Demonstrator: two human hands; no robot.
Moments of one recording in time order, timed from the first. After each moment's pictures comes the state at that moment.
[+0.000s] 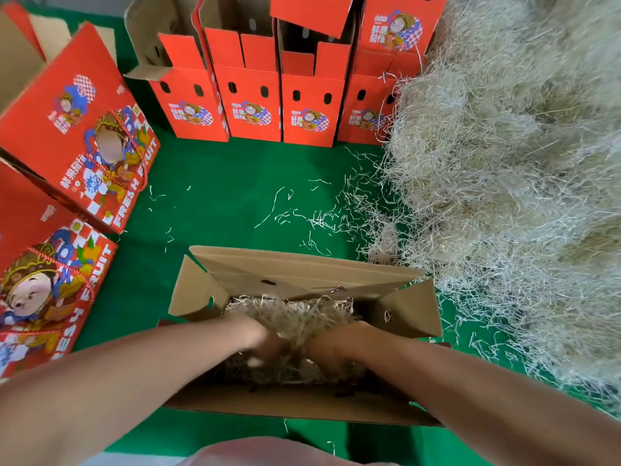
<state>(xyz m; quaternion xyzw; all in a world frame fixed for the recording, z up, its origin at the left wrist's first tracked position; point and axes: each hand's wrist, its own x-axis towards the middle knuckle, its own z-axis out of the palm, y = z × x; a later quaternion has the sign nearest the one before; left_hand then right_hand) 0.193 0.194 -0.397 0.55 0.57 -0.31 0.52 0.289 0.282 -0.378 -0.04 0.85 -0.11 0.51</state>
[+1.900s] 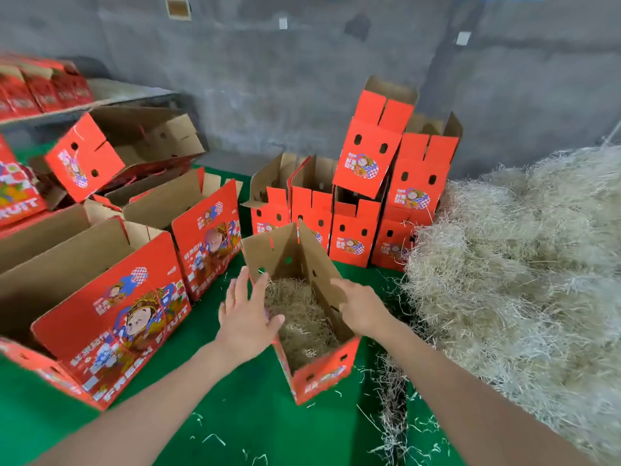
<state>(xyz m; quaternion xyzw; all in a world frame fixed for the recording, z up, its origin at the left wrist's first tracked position) 0.184 0.135 -0.272 0.26 0.94 0.23 0.06 0.259 0.336 -0.252 0.16 0.96 -0.23 0.03</state>
